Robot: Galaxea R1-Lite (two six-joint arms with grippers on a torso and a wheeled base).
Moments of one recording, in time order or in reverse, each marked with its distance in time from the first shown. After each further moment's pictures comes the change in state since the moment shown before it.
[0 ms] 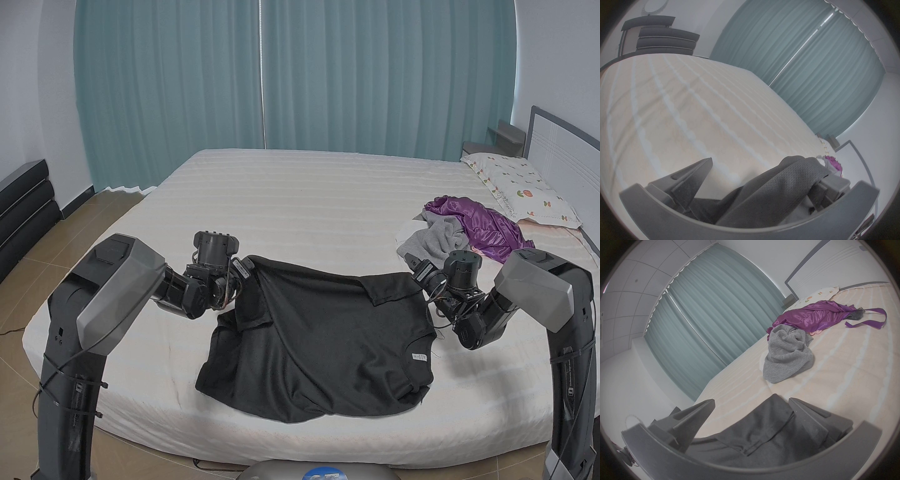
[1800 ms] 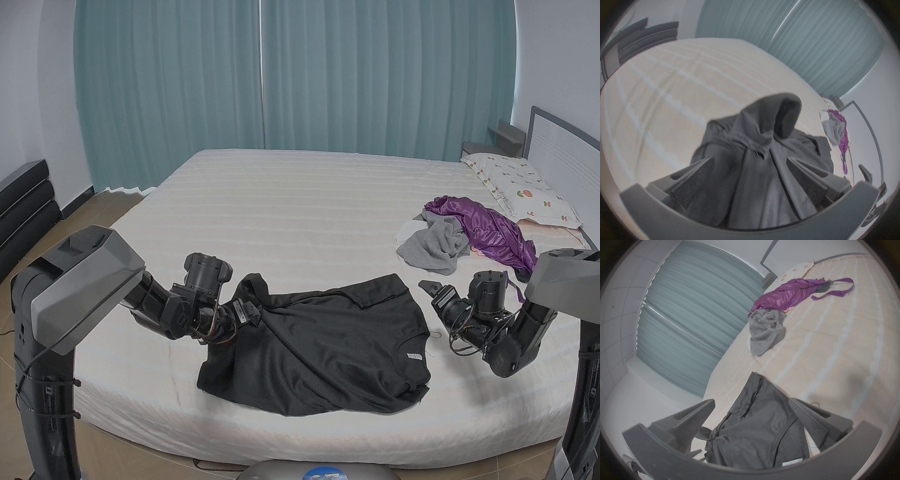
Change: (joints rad) left arm -0.034 -0.204 0.364 0.114 -0.175 0.141; right arm 0.017 -0.231 0.466 -0.070 0.102 0.259
